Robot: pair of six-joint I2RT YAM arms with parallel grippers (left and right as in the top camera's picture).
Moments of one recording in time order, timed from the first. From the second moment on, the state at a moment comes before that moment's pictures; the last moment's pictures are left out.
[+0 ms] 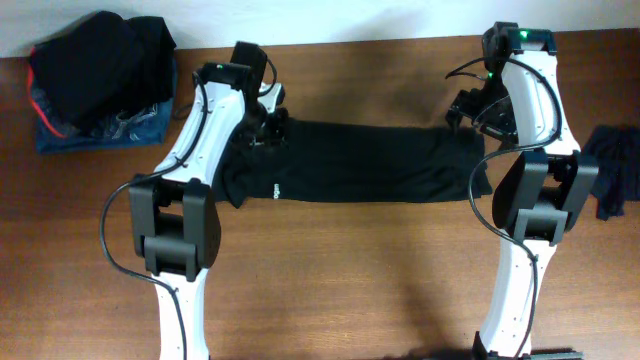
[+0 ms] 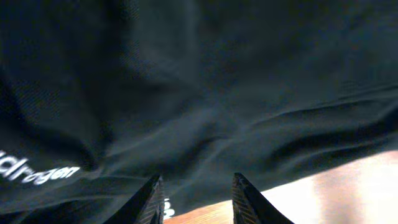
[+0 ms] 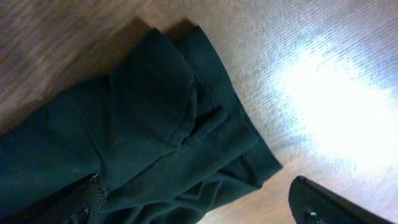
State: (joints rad) left arm -0.25 2.30 2.08 -1.19 0.31 -0.13; right arm -0.12 2.40 2.29 -1.51 0.05 0.51
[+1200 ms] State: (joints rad) left arm -0.43 2.41 2.09 -1.14 0.31 -0.11; right arm -0.23 2.39 1.98 -1.31 -0.18 -0.19
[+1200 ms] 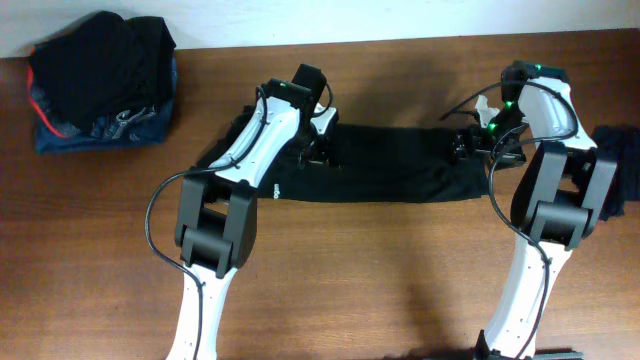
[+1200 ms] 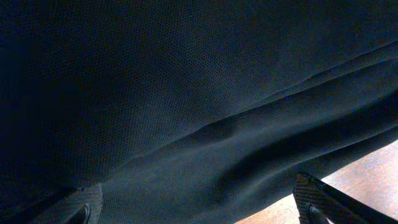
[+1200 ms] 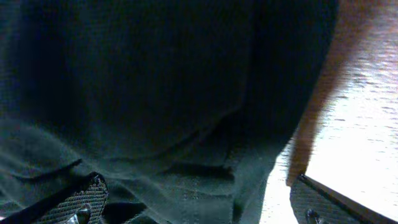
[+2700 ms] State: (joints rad) left arm -0.43 2.42 2.09 -1.13 0.31 -0.11; right arm -0.33 2.36 1.79 -1.26 -0.69 -0.50
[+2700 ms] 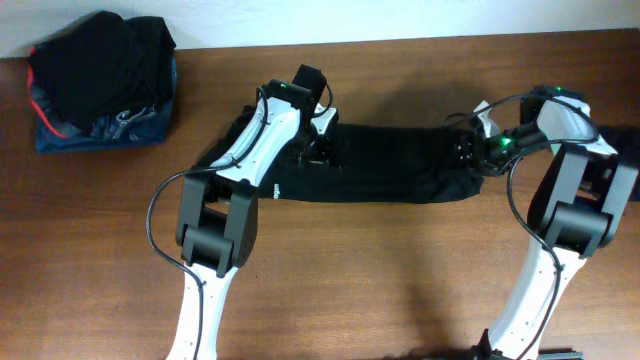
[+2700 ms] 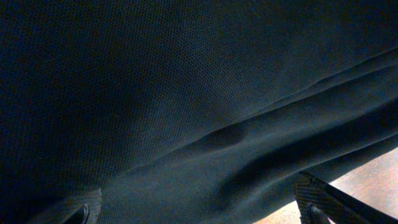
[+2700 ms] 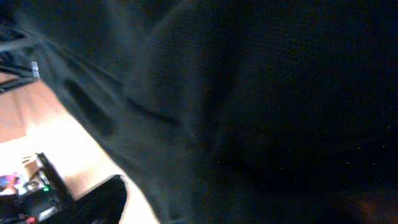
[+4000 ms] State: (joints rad) left arm -0.45 2.42 2.09 -1.13 0.32 -0.11; right arm -0.41 2.39 2.07 -1.45 -0.18 0.07
